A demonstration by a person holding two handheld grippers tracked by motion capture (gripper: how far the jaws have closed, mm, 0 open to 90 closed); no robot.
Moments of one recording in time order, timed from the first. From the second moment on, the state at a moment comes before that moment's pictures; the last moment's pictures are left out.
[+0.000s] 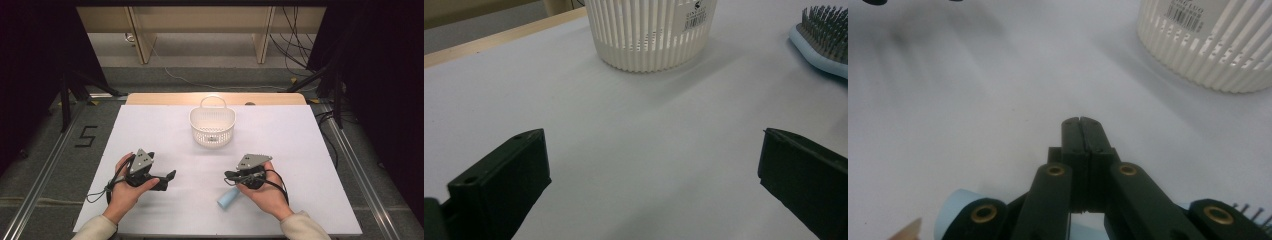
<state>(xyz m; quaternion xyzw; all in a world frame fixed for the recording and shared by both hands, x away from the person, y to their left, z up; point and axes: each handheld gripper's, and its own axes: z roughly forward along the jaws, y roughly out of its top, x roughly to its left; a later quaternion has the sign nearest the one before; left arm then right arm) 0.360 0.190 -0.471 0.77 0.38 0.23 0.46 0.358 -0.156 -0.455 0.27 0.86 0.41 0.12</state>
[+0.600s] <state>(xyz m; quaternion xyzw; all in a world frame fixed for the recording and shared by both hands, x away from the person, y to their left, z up) 0.359 0.191 -0.471 0.77 0.38 0.23 0.46 0.364 -0.132 -0.469 0.29 0.91 0.31 0.05</state>
